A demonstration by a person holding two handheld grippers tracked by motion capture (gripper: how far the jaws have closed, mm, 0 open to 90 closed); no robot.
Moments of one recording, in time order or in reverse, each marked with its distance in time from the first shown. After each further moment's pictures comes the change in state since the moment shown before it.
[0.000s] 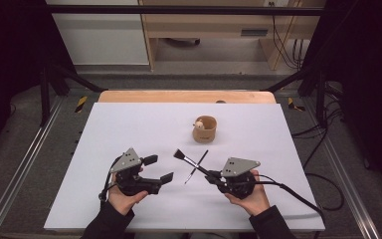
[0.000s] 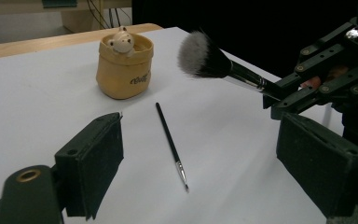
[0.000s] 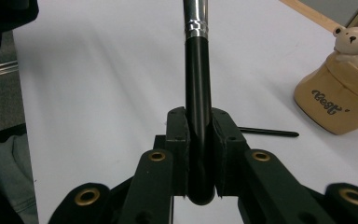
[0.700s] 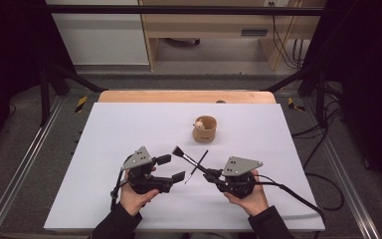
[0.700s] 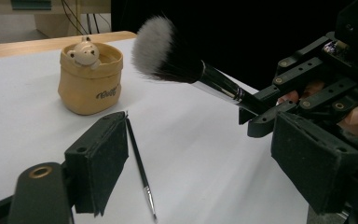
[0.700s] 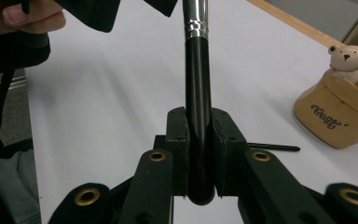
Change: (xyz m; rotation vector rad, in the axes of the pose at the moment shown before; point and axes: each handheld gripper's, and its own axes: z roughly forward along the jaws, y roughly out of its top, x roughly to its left) left arm -0.011 0.007 0.024 -0.035 -0.085 -0.025; right arm 0.001 0.003 -0.002 -0.061 0.005 0.012
